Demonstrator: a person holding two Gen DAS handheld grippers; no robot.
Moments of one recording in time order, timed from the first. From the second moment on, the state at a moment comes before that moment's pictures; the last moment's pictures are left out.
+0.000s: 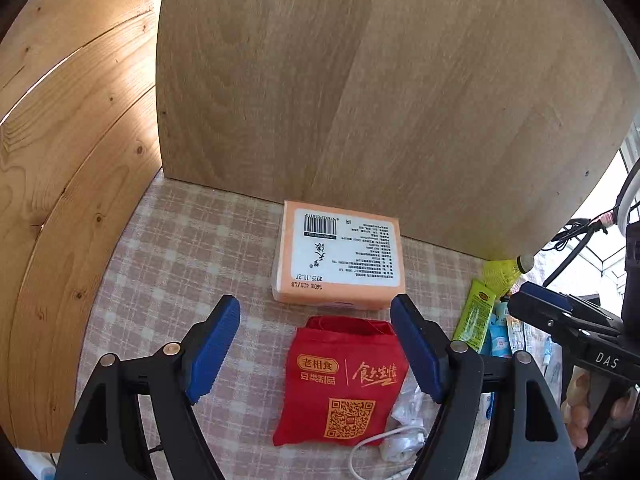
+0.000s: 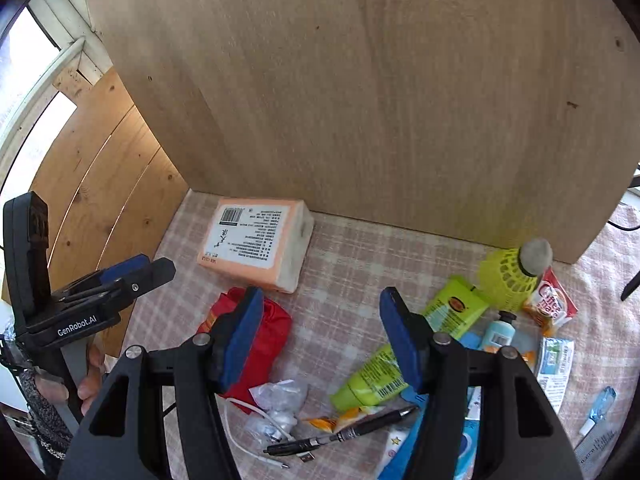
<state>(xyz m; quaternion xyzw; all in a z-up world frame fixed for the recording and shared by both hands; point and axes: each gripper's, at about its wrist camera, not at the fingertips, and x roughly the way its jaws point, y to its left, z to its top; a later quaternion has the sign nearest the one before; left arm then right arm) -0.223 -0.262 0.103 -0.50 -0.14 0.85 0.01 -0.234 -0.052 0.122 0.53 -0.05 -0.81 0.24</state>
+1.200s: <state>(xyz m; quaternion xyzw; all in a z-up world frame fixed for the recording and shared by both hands) -0.252 -0.250 0.035 -0.54 -0.16 0.82 0.07 -0.275 -0.108 0.062 0.58 -0.08 -0.76 0.27</state>
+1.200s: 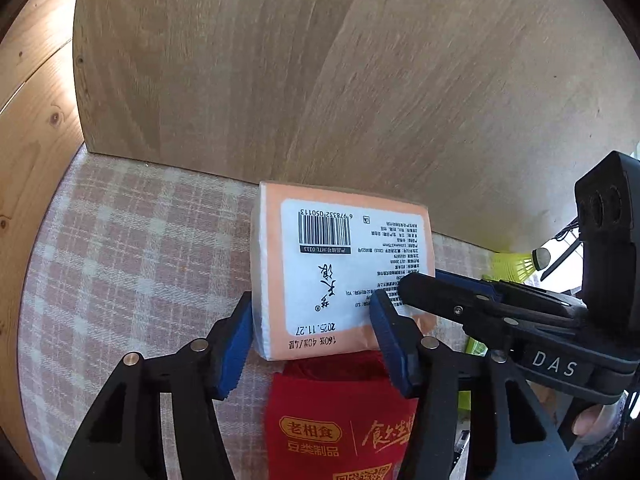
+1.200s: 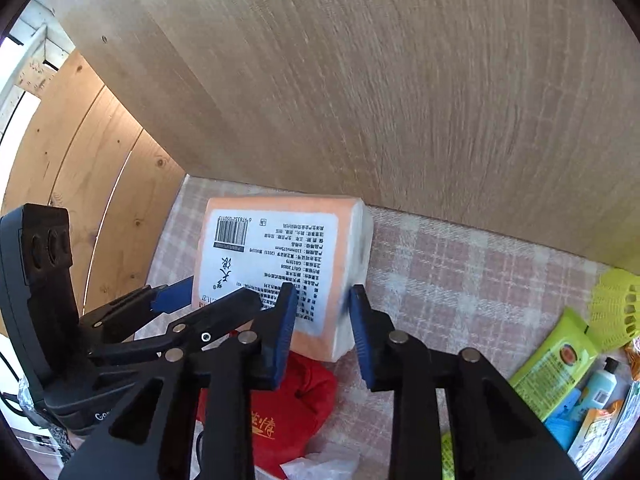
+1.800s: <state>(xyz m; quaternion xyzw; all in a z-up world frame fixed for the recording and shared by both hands) -0.197 -0.129 0.162 -0.46 -0.09 0.87 0.14 -0.191 0.031 0.185 0.49 -0.12 -0.83 0.25</state>
